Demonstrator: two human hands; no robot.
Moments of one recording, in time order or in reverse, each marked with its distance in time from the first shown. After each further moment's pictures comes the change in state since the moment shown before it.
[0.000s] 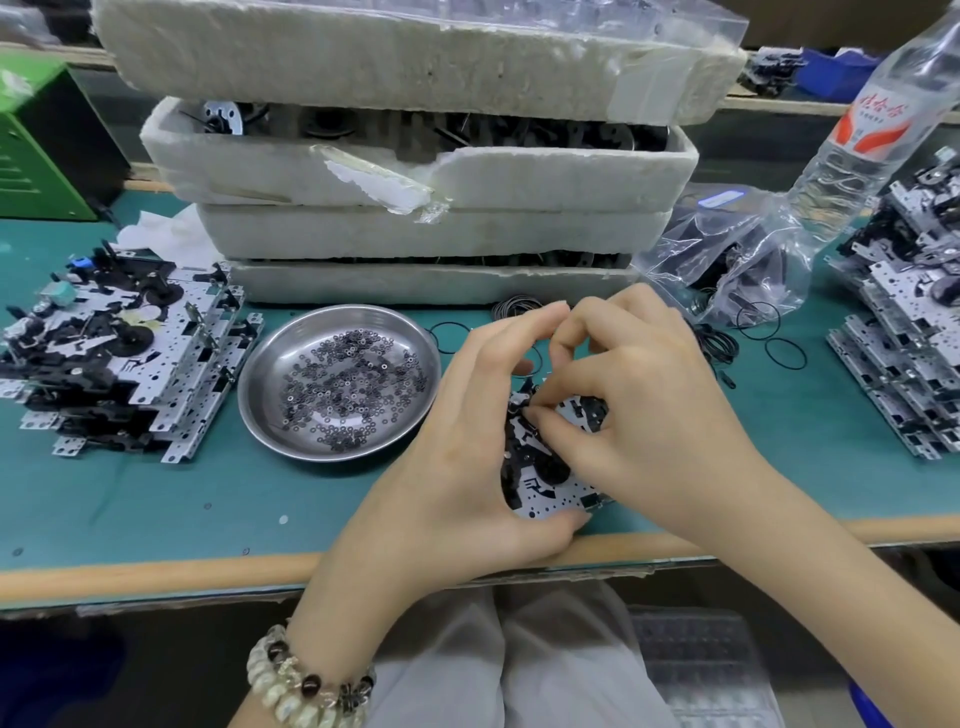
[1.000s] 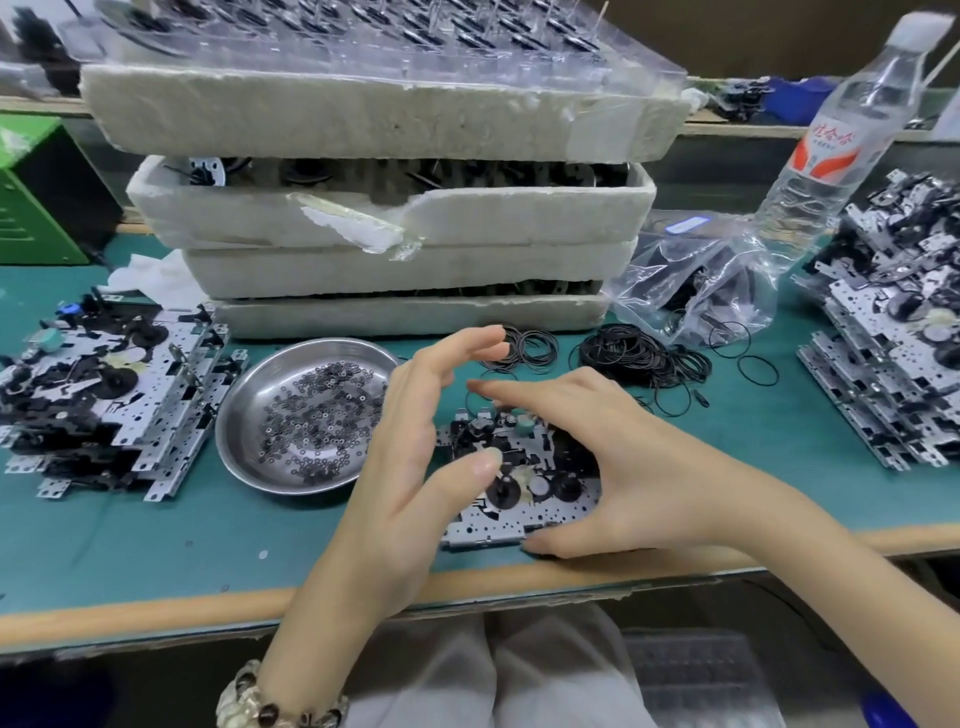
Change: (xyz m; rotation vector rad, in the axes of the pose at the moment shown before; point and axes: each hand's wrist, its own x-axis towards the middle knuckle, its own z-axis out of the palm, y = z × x) left_hand -0.001 -0.004 -0.005 -0.315 0.094 -0.127; right_hand -0.013 0.034 -0.003 0.268 -0.530 -0.048
